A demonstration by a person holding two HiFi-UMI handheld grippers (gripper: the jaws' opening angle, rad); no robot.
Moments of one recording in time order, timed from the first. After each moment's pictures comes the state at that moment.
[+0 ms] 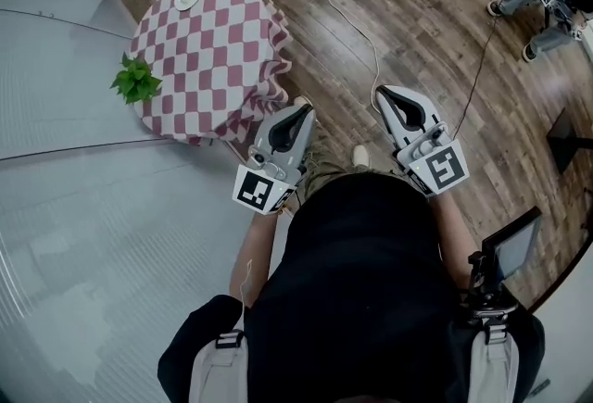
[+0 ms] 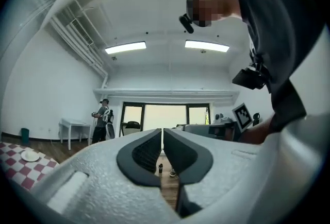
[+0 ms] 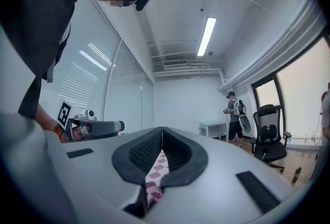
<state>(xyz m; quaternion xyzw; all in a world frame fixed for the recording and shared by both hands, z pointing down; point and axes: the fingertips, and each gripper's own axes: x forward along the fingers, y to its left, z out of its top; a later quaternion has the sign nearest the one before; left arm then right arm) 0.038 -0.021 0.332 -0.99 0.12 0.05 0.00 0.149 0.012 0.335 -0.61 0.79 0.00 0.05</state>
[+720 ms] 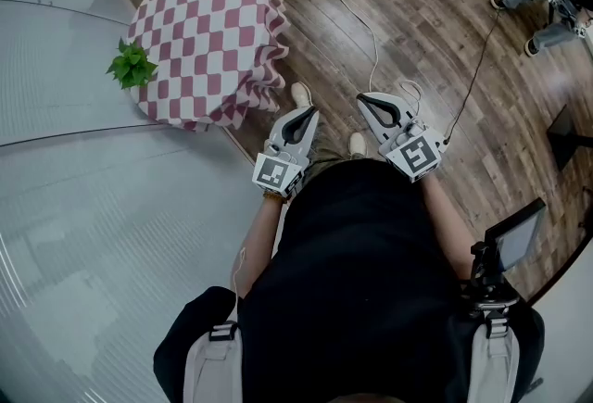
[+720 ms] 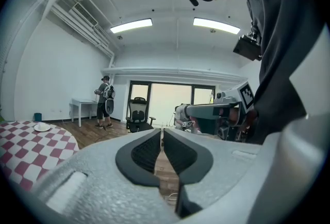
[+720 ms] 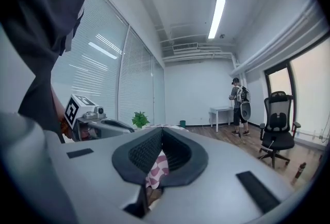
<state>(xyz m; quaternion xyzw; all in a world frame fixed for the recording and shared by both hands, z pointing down) 0.029 0.002 0.471 -0.98 0.15 -0.07 -0.04 0.115 0.027 0.445 -0.55 0.84 -0.04 -0.03</state>
